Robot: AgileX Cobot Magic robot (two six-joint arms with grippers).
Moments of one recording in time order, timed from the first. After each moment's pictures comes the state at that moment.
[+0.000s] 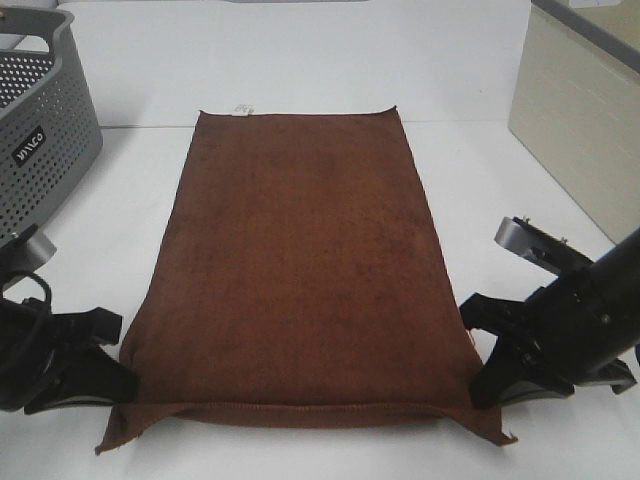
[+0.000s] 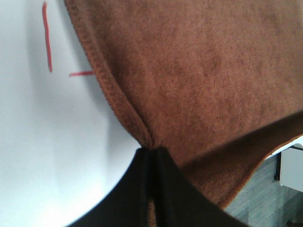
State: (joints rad) left arm -0.19 1.60 -0.43 -1.36 0.53 0.94; right arm 0.16 1.70 -0.58 0.84 0.63 -0.56
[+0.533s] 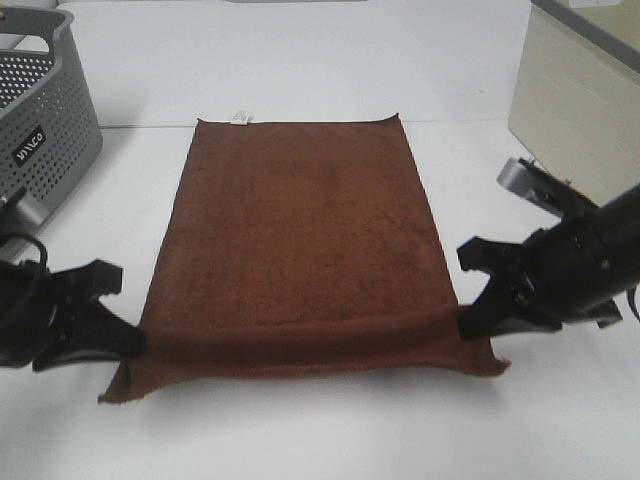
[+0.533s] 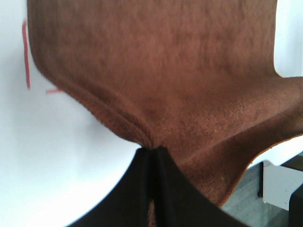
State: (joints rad) left arm -0.19 1.54 -0.49 -1.34 0.54 0.83; right arm 0.16 1.63 -0.67 0.86 0.63 -0.59
